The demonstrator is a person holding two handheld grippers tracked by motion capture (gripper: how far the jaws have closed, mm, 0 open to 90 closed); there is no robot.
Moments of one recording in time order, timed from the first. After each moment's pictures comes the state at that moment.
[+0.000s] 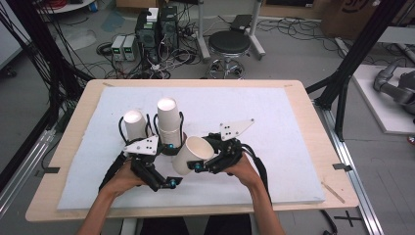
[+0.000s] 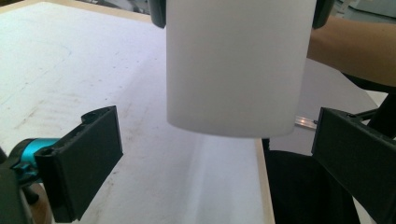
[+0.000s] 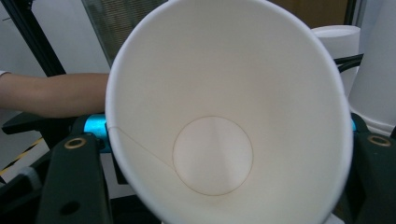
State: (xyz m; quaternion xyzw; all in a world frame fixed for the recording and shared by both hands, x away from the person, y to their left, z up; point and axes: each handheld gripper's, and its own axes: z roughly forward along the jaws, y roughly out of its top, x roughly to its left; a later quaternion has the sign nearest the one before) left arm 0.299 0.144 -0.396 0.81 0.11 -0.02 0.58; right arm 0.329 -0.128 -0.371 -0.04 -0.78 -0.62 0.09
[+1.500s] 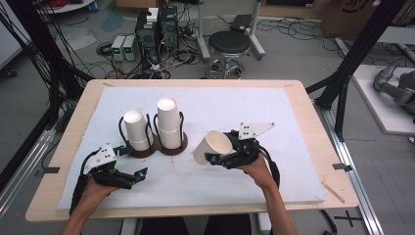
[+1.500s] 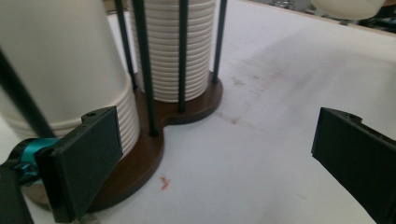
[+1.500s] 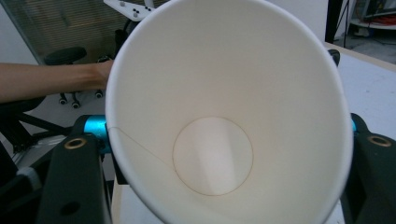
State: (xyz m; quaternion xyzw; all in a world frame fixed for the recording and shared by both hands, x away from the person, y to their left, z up) left arm 0.275 0.243 -0.439 0.76 0.30 0.18 0.55; right arm 0.331 -0.174 -0.379 -0.13 -0.79 -0.60 0.00
